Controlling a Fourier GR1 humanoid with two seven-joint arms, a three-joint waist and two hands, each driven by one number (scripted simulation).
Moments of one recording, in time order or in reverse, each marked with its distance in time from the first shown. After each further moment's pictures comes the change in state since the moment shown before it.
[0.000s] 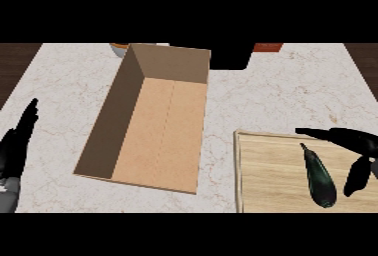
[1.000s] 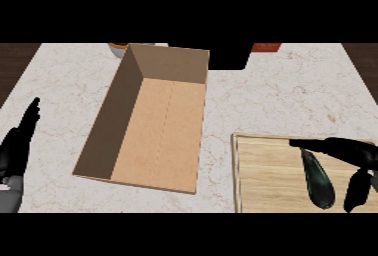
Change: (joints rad) left arm -0.007 -0.048 0.046 -0.016 -0.062 -0.031 0.025; right arm 0.136 -0.036 -0.017 -0.294 -0.029 0.080 0.107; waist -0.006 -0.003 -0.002
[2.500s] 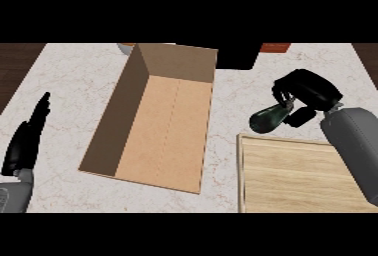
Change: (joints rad) left arm -0.047 -0.060 0.026 0.012 -0.061 -0.043 -0.002; right arm -0.366 0.277 -0.167 0.195 0.326 -0.549 -0.048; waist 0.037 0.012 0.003
